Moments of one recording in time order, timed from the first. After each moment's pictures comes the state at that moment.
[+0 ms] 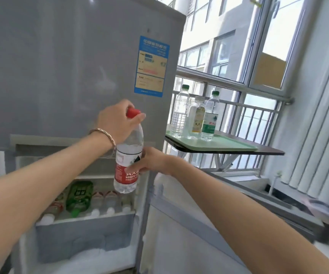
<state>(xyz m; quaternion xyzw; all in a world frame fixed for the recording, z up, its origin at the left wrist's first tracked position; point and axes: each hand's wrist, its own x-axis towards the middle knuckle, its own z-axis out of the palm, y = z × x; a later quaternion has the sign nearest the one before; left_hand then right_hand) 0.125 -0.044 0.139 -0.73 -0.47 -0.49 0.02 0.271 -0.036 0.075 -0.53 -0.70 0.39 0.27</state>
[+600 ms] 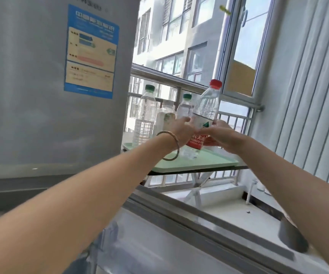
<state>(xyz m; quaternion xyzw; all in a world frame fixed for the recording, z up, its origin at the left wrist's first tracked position) 0.397 0.021 0.167 -0.80 -0.27 -0.38 -0.38 0.551 -0.014 0.179 -0.63 -0.56 0.22 0.50</state>
